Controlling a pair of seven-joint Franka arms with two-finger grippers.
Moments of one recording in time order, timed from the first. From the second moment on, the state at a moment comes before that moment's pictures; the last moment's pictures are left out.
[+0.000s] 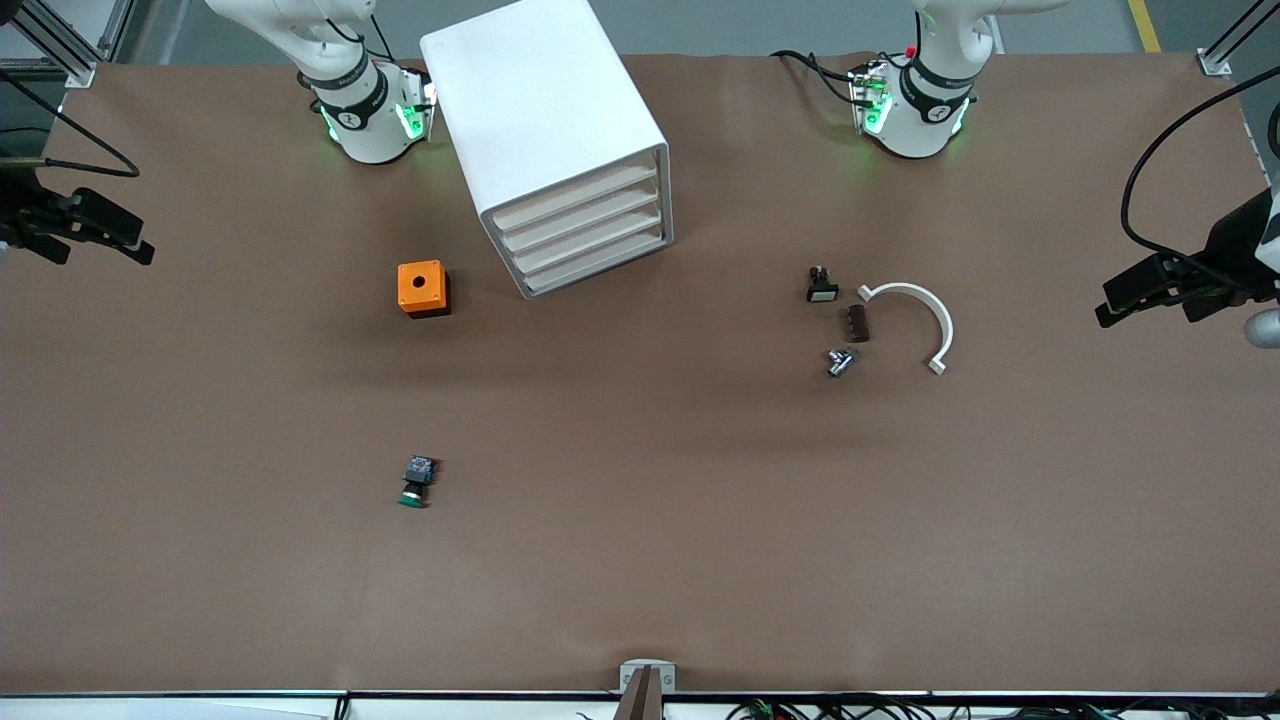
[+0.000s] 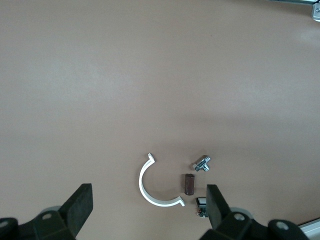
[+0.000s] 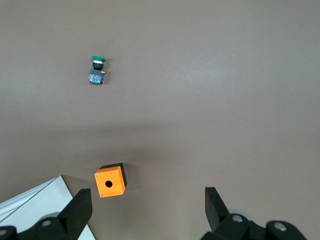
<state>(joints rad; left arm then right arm) 0.02 0.12 -0.06 -1.44 -0.05 1.61 -0.10 -0.04 -0.08 -0.03 -1.67 0.03 1.58 -0.03</state>
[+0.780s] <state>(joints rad) 0.02 0.12 -0.06 -1.44 -0.14 1.61 -0.10 -0.04 -0.08 -0.03 -1.67 0.03 1.58 -0.03</state>
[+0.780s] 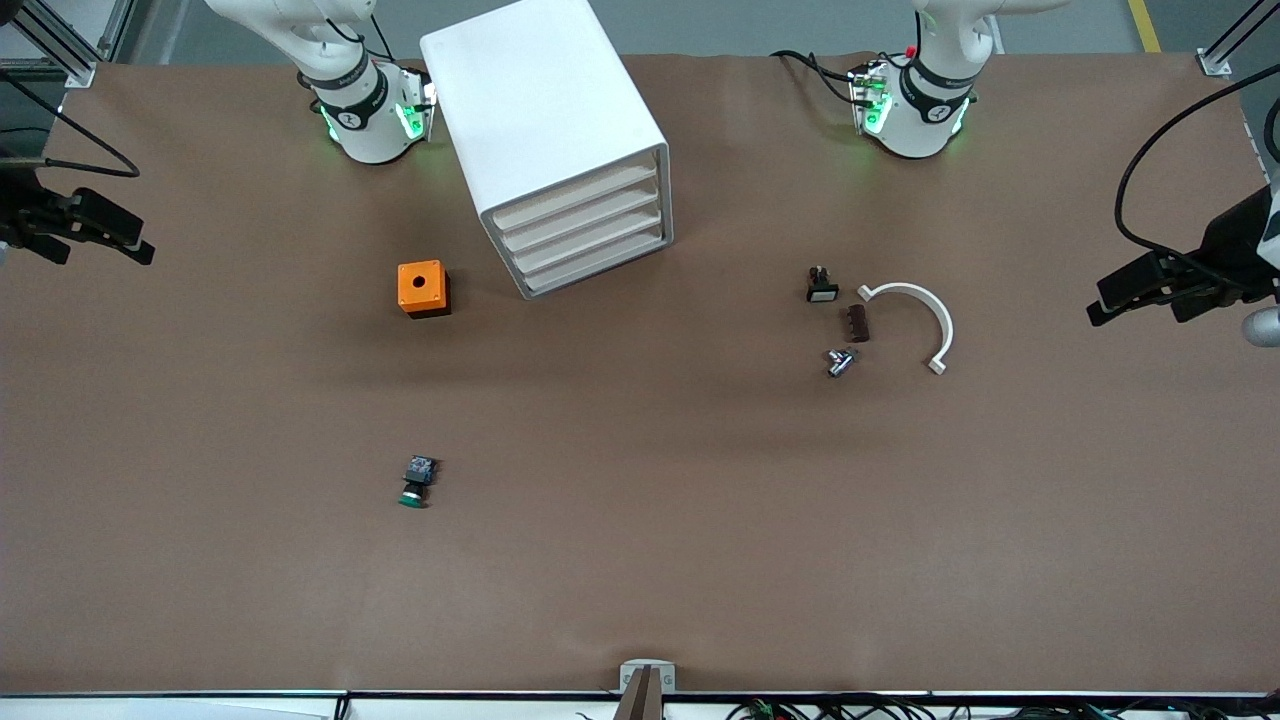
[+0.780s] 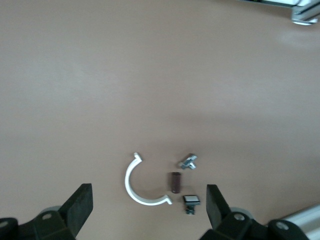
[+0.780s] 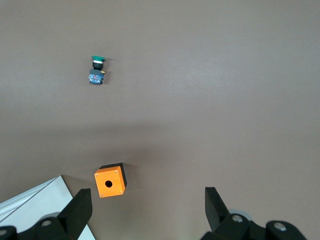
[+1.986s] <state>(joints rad) -0.41 0.44 -0.11 -1.44 -0.37 1.91 -0.95 -0.07 -0.05 -0.04 -1.66 0.03 1.59 -0.03</state>
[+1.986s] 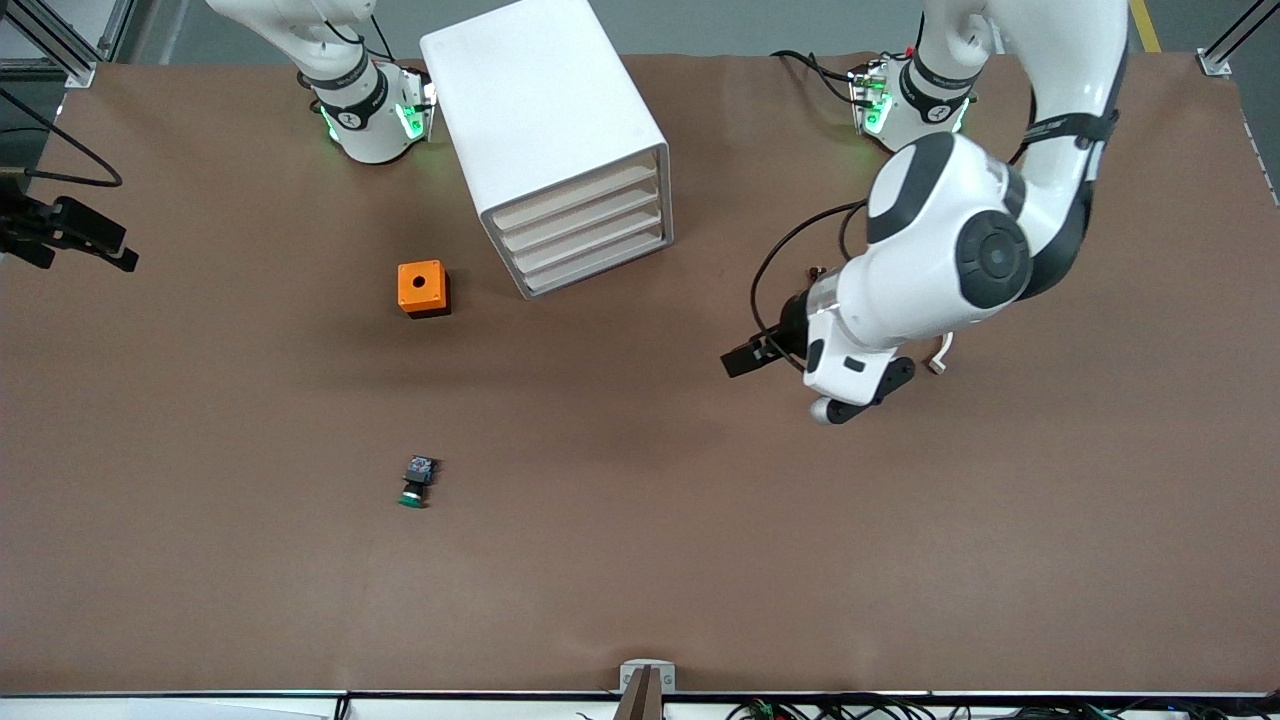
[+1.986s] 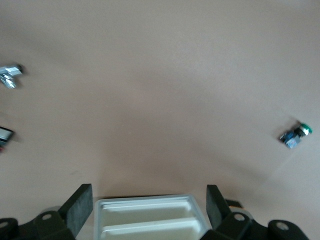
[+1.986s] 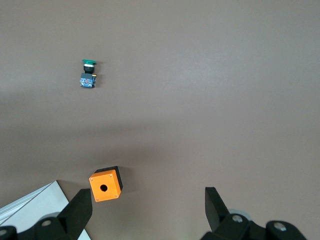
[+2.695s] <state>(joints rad) -0.49 0.58 -0.11 -1.42 -0.51 2.01 -1.26 -0.07 0.19 -0.03 -1.62 0.00 1.71 -0.03</state>
